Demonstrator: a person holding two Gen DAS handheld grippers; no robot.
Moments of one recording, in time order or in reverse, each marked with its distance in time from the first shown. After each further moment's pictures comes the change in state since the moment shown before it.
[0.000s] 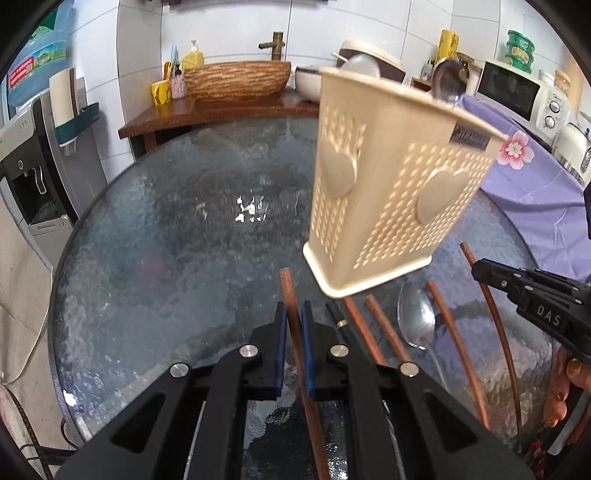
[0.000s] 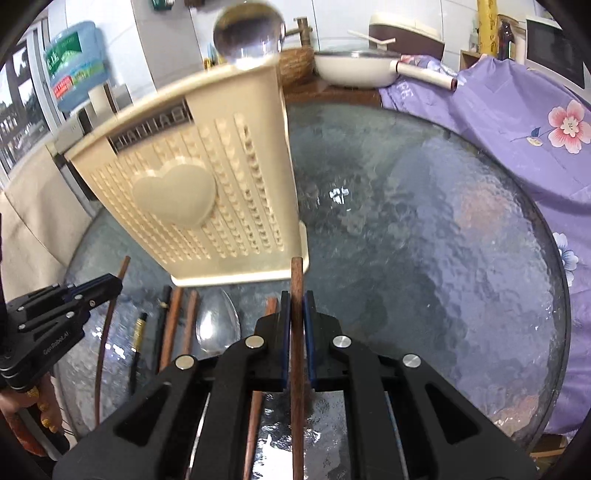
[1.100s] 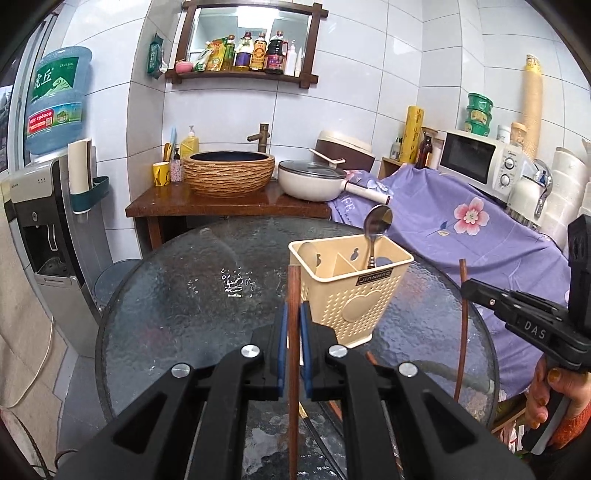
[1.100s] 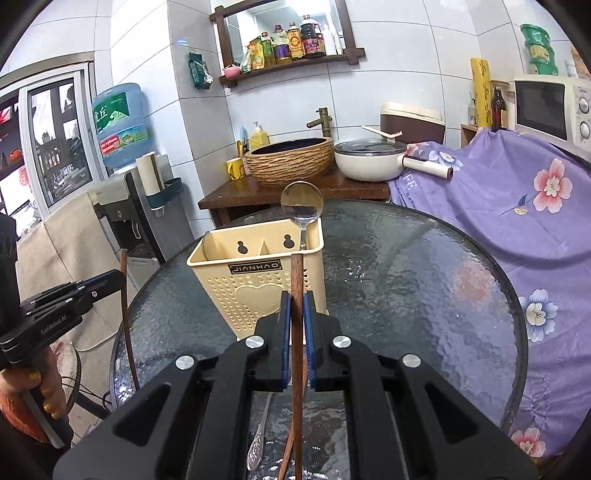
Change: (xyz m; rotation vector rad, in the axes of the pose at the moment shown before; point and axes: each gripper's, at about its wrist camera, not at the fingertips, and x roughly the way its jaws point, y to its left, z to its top) left arm -0.125 -0.007 0.023 0.019 -0.310 -0.067; right arm -0.137 0.019 0.011 -0.042 -0.302 0.077
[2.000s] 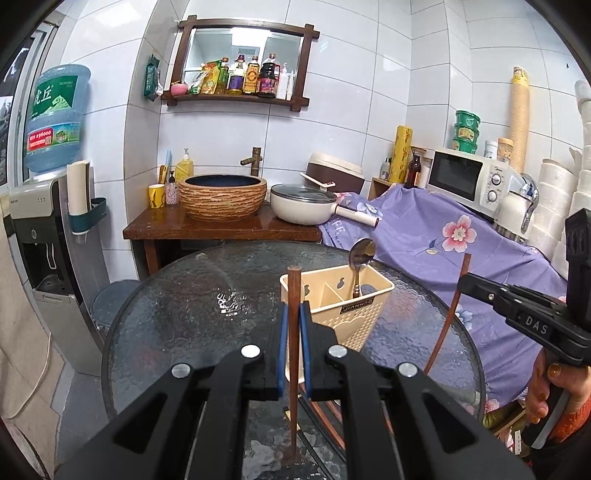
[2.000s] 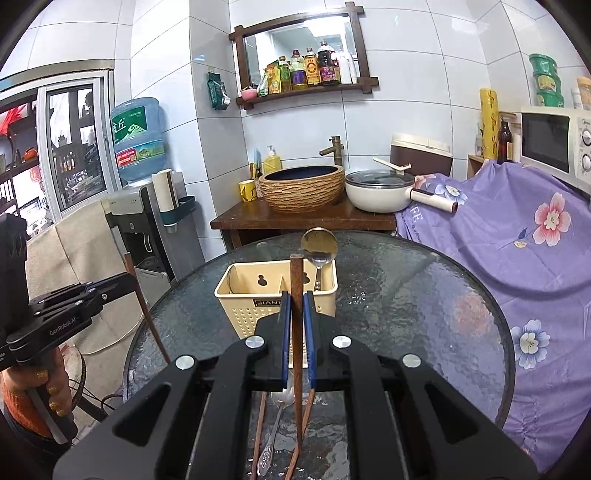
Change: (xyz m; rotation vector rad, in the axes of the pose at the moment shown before) left arm -0.030 0.000 0.019 0.014 -0.081 -0.032; right arm -0.035 0.015 0.025 -0.054 -0.088 0.021
